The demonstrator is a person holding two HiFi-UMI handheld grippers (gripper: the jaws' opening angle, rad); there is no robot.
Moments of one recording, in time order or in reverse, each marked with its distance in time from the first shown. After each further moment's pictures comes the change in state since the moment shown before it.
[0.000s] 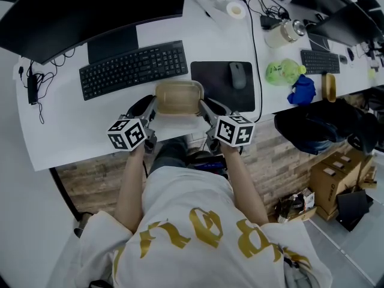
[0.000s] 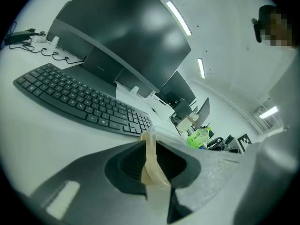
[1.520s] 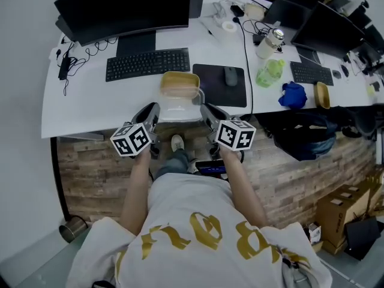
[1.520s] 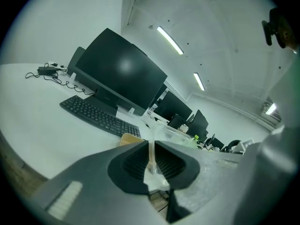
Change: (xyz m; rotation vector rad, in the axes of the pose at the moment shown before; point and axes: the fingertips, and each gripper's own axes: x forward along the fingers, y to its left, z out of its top) left arm -0.121 -0.104 -0.033 0.048 -0.261 0.115; right arm -0.124 0.063 -0.023 -0.116 -0.171 0.198
